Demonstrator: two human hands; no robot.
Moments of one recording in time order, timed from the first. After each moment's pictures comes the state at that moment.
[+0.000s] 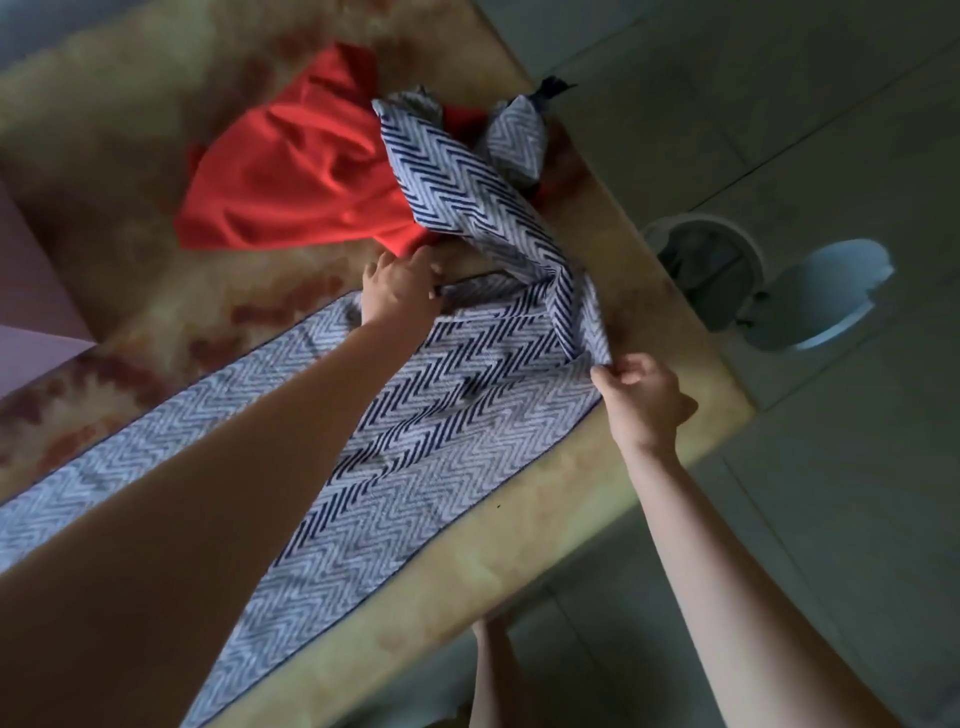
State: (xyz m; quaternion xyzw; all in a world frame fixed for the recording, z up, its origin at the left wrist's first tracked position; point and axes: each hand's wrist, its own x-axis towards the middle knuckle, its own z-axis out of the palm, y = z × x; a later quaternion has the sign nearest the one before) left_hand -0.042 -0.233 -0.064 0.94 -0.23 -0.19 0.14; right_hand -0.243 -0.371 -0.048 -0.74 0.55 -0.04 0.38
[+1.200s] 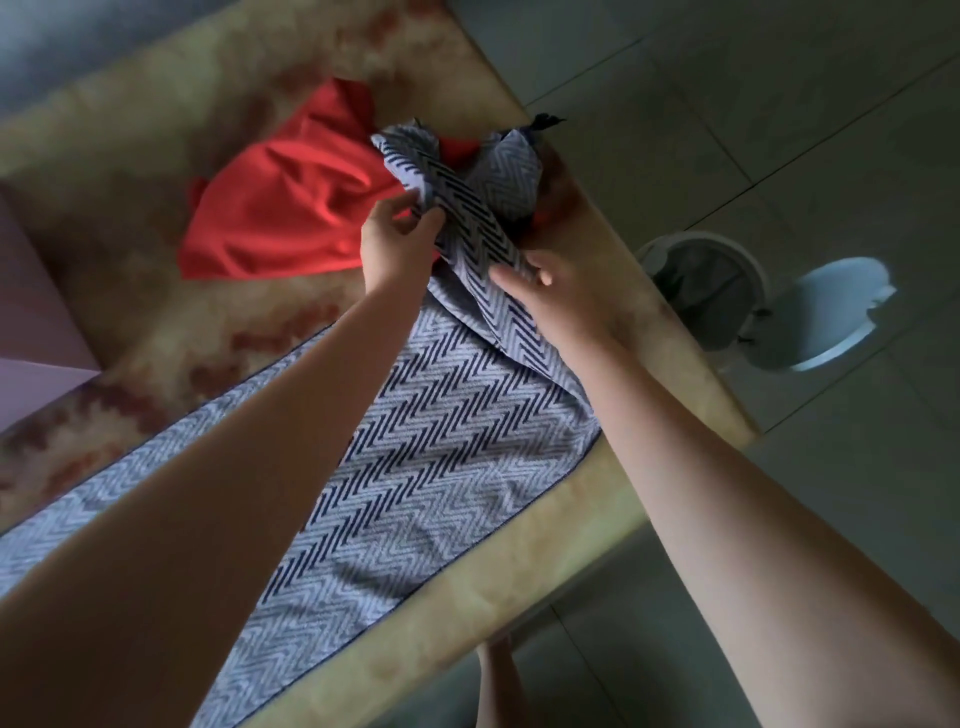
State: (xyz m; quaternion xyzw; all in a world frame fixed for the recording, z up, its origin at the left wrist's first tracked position) left_hand -0.014 -0.276 -0.026 0.81 0.06 -0.16 0.57; right_hand -0.123 -0.385 -0.032 -0.72 0.36 -0.01 0.59
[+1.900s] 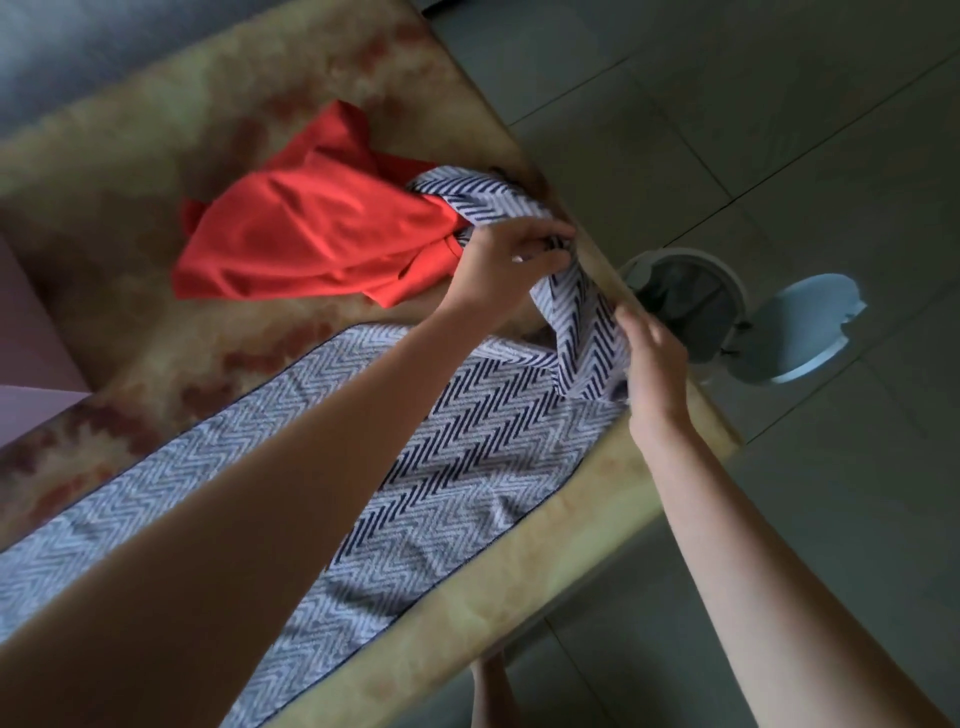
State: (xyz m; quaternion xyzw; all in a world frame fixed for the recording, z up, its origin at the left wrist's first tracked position) left_hand -0.052 -0.332 0.000 0.72 -0.22 -0.29 0.58; right_hand -0.201 -0.421 -0.026 -0.61 0.52 -0.14 0.58
